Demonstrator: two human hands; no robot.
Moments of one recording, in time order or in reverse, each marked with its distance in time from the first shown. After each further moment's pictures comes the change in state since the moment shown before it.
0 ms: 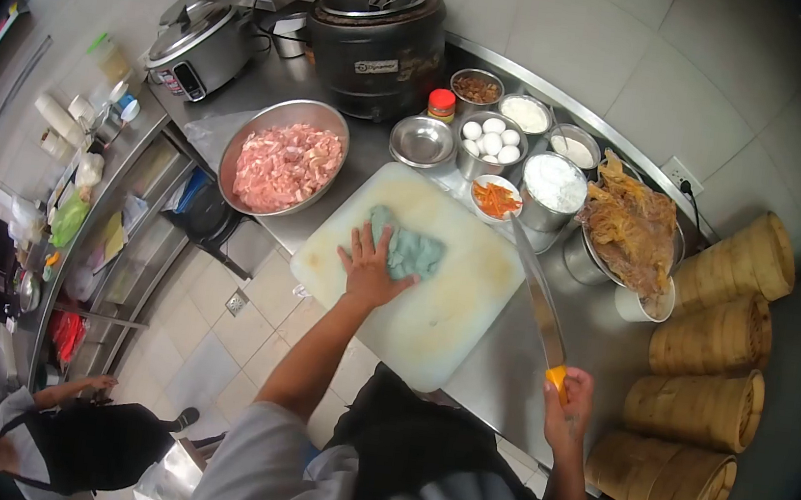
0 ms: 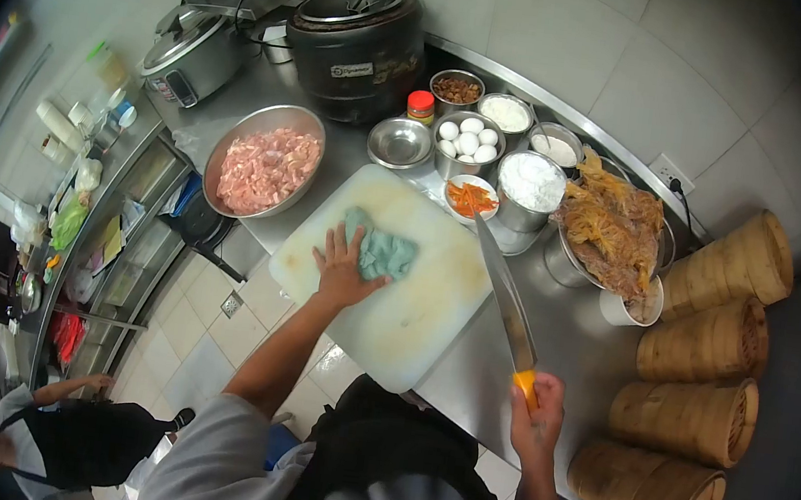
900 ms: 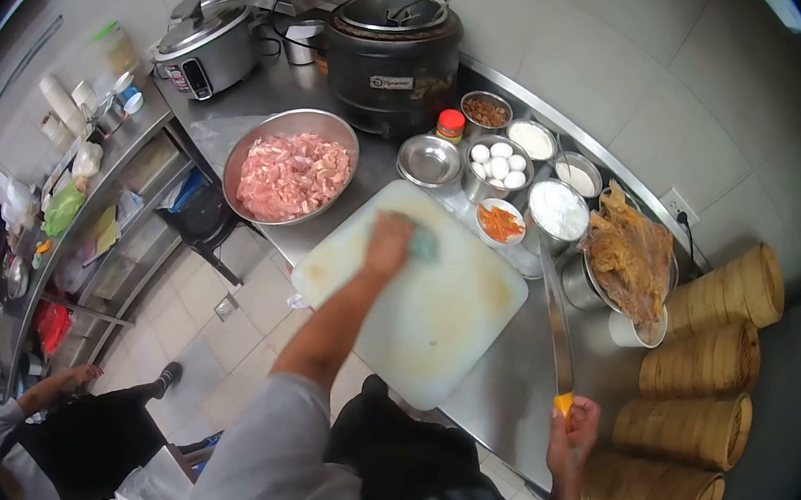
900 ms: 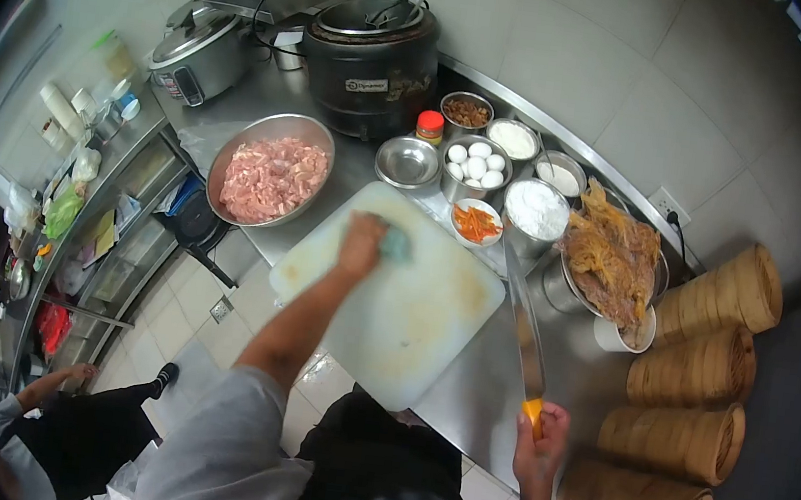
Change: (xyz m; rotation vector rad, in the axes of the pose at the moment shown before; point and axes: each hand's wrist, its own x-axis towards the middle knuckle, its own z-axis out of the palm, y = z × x) left_hand 0.110 -0.033 0.056 0.101 0.311 0.433; right_hand -0.010 -0.029 0.001 0.008 0.094 -0.008
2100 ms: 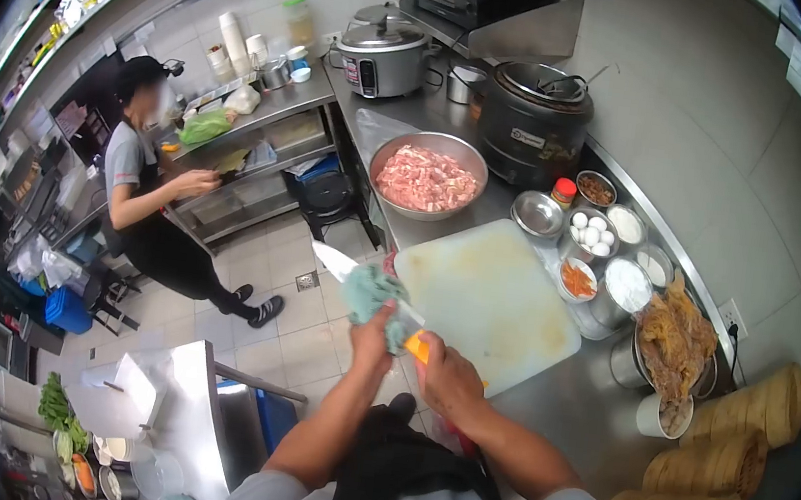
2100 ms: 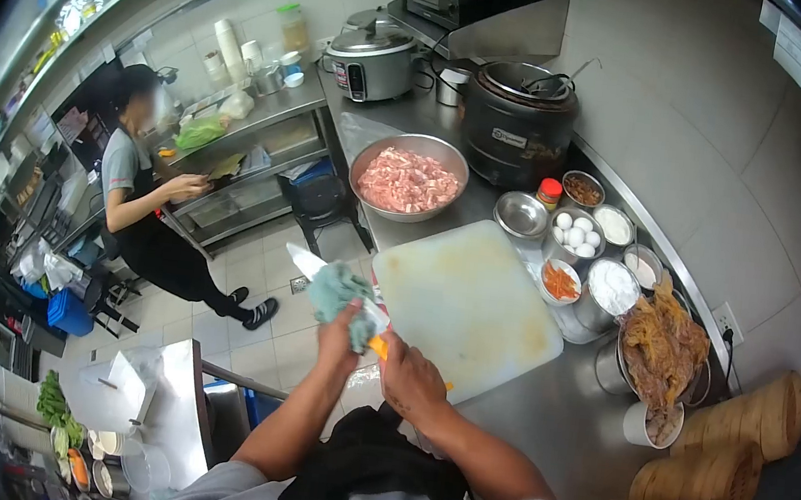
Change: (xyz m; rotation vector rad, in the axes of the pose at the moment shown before) left_hand -0.171 0.139 -0.240 -1.461 1.044 -1.262; right_hand -0.013 -0.060 0.188 -0.482 -0.915 -0.874
